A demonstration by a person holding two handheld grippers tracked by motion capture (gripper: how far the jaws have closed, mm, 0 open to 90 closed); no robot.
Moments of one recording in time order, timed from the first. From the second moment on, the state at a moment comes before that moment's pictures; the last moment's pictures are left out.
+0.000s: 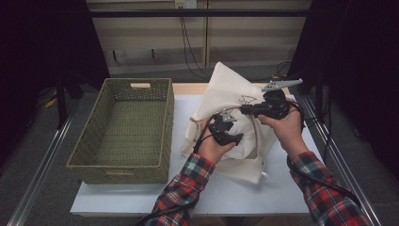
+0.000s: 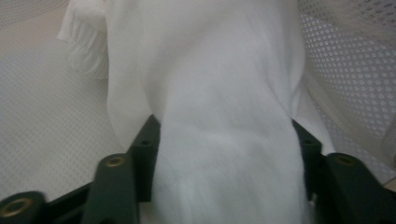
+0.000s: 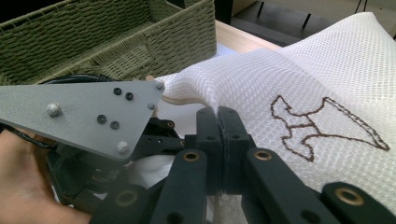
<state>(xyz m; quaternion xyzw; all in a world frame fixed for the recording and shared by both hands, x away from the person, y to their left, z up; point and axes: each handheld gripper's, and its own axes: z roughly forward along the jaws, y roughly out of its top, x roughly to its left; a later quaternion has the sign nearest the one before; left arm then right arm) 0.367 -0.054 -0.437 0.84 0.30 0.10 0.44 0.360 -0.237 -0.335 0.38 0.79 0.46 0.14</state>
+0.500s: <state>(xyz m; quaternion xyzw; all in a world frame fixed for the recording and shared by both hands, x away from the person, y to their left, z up) 0.348 -0.034 -0.432 0.85 0.30 0.11 0.43 0.363 -0.241 -0.341 0.38 0.79 0.45 0.14</state>
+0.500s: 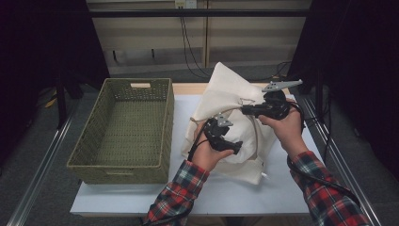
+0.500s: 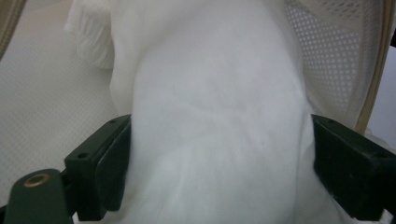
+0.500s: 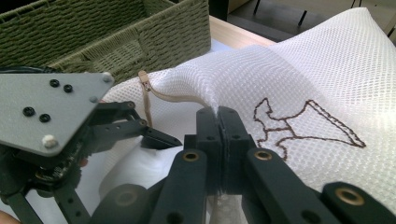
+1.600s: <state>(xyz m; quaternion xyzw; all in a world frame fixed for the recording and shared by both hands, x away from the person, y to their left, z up) 0.344 -0.019 -0.452 0.85 0.31 0.09 0.42 0.364 -0.244 -0.366 0.39 0.80 0.42 0.16</state>
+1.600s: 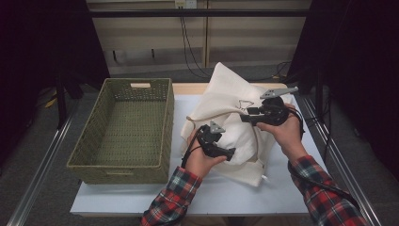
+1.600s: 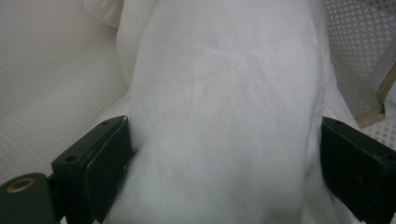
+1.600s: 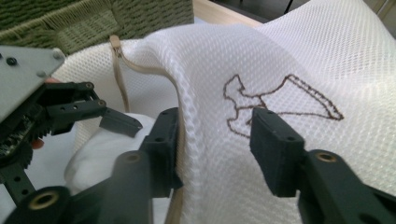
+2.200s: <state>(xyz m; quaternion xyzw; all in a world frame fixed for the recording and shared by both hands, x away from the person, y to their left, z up) 0.346 -0.018 -0.456 0.85 0.31 0.09 0.41 0.366 -0.261 -0.383 0.40 0.82 0.37 0.20</state>
